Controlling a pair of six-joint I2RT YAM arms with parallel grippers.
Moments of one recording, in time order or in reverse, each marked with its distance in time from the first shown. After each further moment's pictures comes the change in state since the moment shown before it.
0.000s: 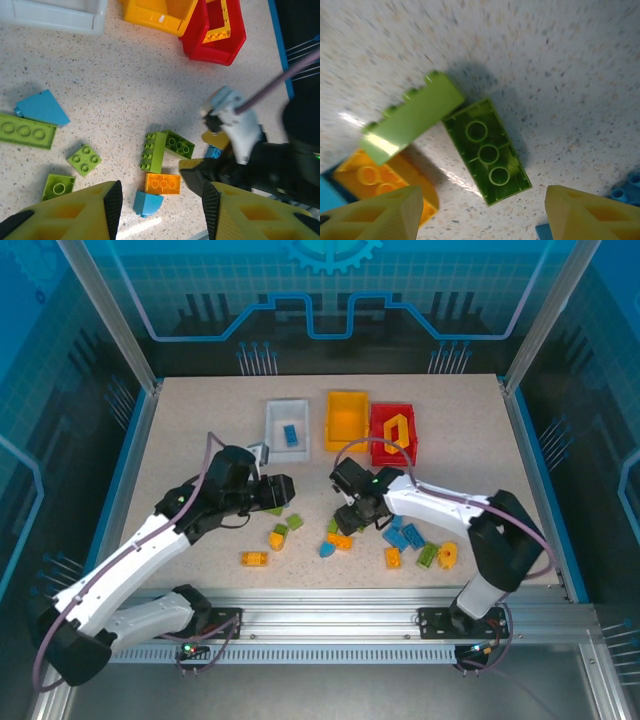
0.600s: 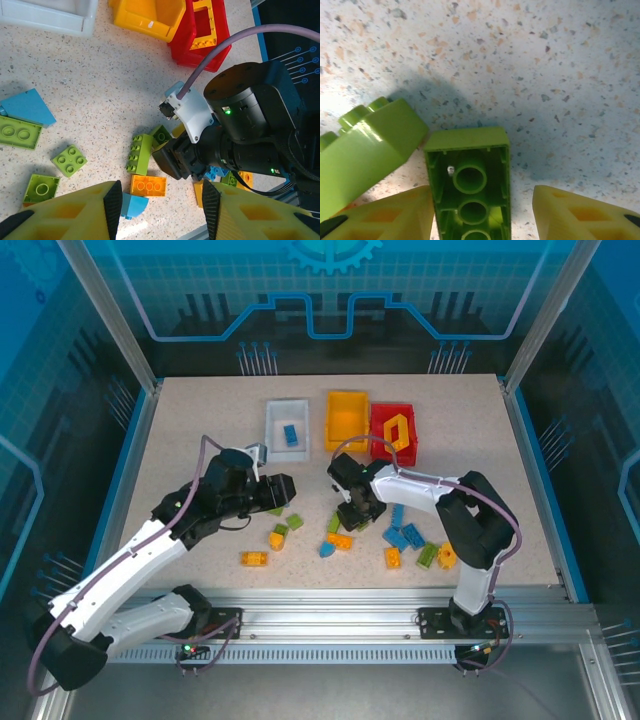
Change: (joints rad) left arm -0.019 -0.014 -0.009 0.037 -0.005 -0.051; right arm -0.066 0.154 0.066 0.013 -0.027 -0.063
